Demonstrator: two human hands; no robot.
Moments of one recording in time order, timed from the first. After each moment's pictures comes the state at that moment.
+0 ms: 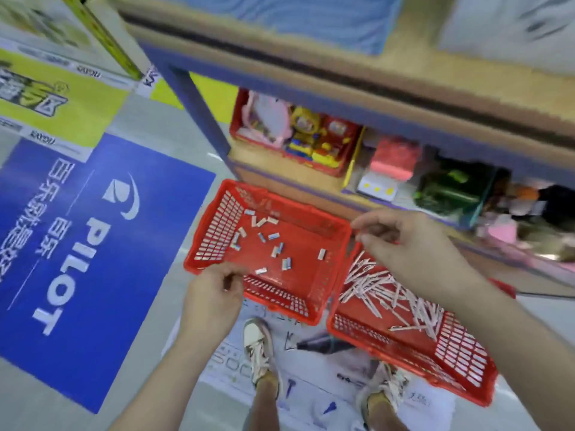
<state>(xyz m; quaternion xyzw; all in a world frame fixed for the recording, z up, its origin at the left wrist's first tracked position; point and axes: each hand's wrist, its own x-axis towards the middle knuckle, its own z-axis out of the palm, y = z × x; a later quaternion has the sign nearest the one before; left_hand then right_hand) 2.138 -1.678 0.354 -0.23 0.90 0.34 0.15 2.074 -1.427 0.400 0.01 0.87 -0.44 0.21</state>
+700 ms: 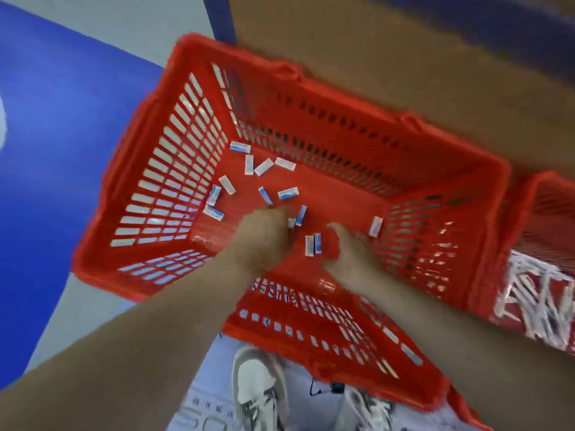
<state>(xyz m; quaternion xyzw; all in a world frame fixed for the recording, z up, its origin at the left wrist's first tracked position) 2.047 -1.749 -0.109 0.06 0.94 0.19 0.29 2.083 -1.583 -0.117 0.10 0.90 -0.22 0.37</state>
